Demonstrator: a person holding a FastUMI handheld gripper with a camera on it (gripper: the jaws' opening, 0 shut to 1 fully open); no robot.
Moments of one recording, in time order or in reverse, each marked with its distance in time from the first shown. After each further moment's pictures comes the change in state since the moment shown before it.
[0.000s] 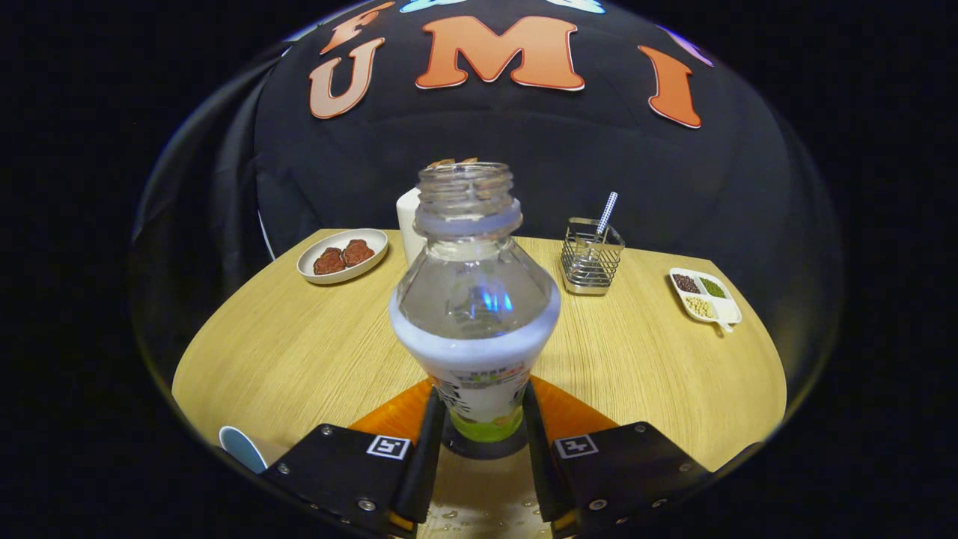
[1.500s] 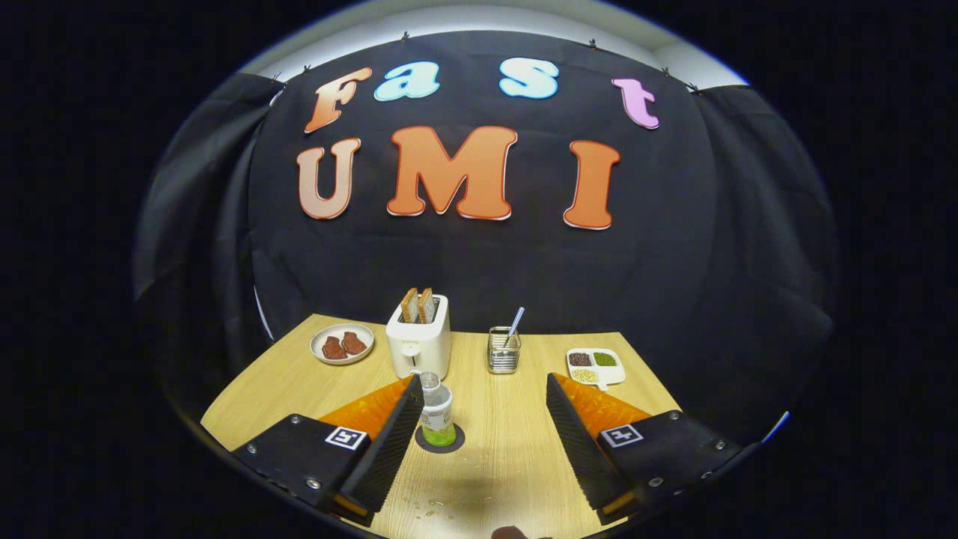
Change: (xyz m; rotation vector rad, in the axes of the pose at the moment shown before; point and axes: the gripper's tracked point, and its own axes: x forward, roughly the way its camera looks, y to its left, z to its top) arm -0.246 -0.067 0.136 0.035 -0.304 -0.168
